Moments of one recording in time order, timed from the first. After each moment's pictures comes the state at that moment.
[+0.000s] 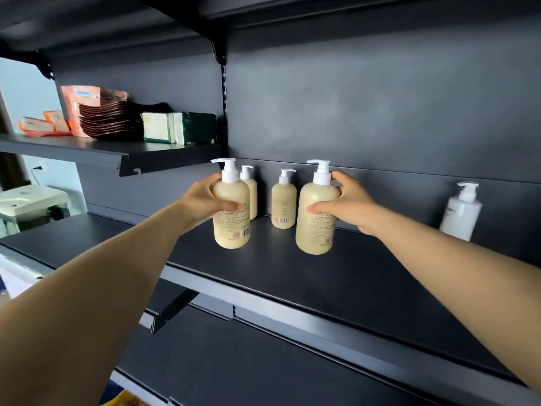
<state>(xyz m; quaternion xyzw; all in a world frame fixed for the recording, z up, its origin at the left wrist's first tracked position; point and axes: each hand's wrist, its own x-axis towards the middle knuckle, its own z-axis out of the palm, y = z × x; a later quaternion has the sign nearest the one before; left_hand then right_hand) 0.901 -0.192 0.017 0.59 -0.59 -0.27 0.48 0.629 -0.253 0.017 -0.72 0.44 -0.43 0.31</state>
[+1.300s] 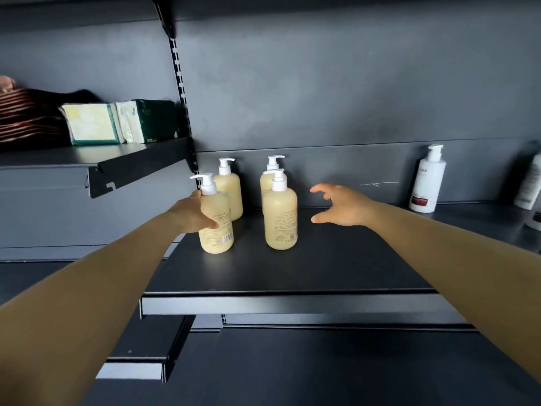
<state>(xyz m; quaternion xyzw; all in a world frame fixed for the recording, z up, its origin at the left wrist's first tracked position) 0.993 -0.275 -0.002 0.67 -0.70 -0.15 0.17 0.698 -0.235 -0.004 -0.72 0.66 -0.20 0.11</state>
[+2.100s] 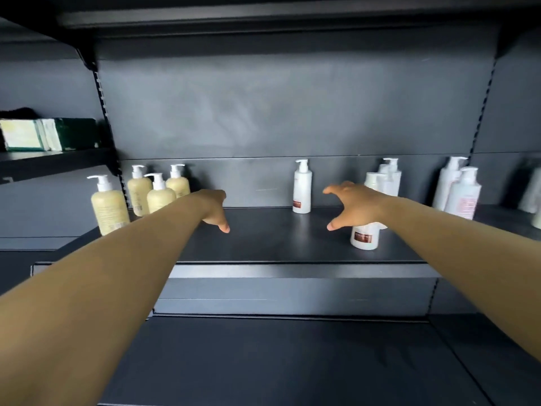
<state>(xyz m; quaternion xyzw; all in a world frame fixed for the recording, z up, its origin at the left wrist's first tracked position) 0.671 -0.091 0.042 0.67 -0.74 -0.02 -0.01 0.397 -0.039 0.034 -0.72 0.69 -0.07 -0.01</state>
